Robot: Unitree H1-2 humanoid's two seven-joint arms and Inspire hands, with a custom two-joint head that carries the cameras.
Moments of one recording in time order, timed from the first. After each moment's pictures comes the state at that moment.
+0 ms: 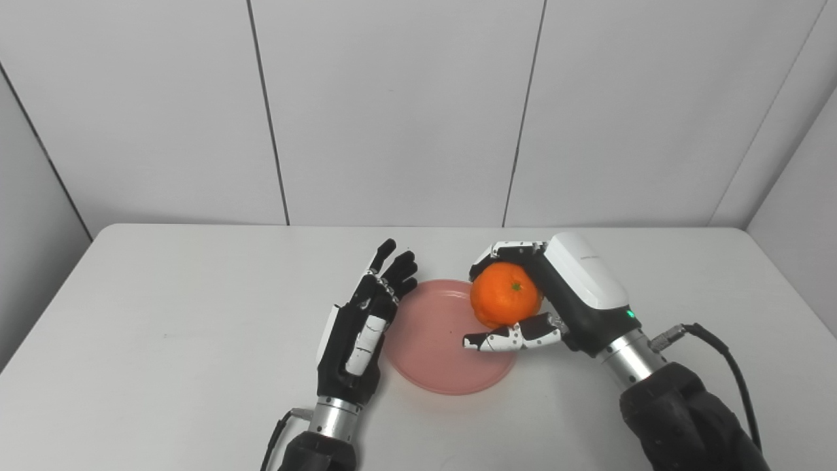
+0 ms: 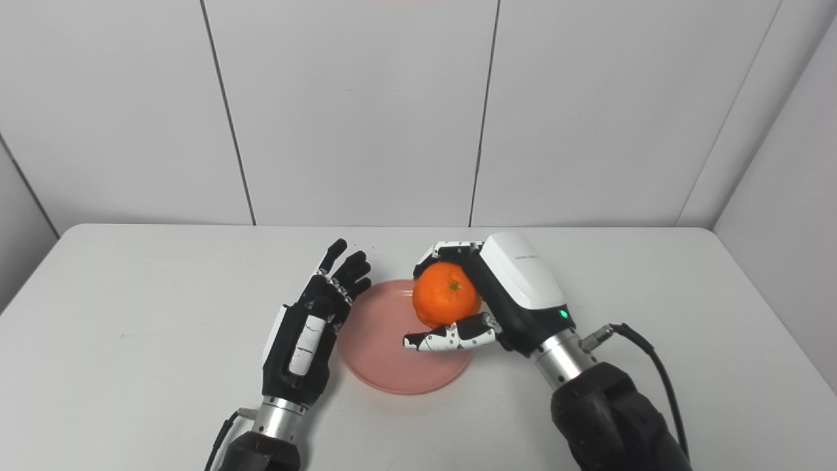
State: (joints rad) left arm -0.26 -0.16 -0.06 0.29 -0.19 -0.38 -0.25; right arm -0.31 -0.33 0.21 -0.43 -0.62 0.13 0.26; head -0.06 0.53
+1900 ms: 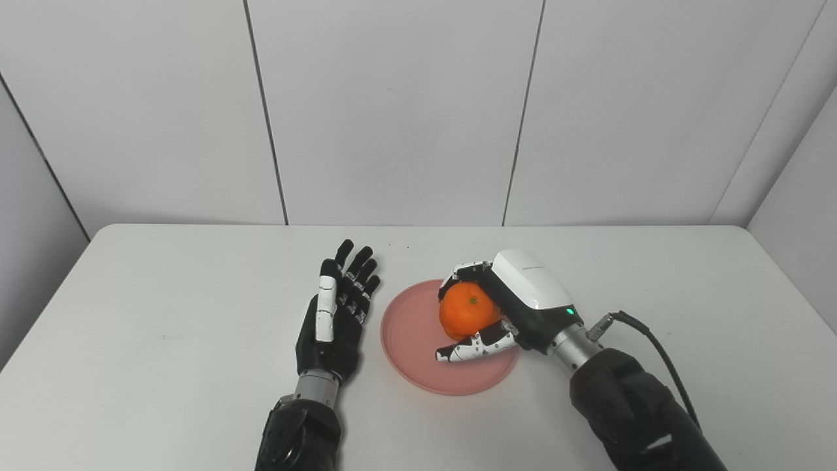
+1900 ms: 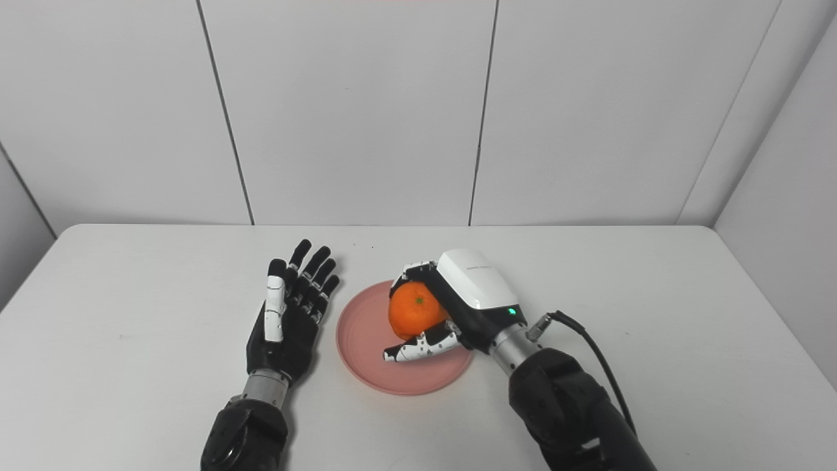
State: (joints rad) left arm -0.35 -0.17 0.08 0.37 -0.35 -0.15 -0.15; right arm -0.41 -0.28 0.32 -0.13 -0.69 0.06 0.25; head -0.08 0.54
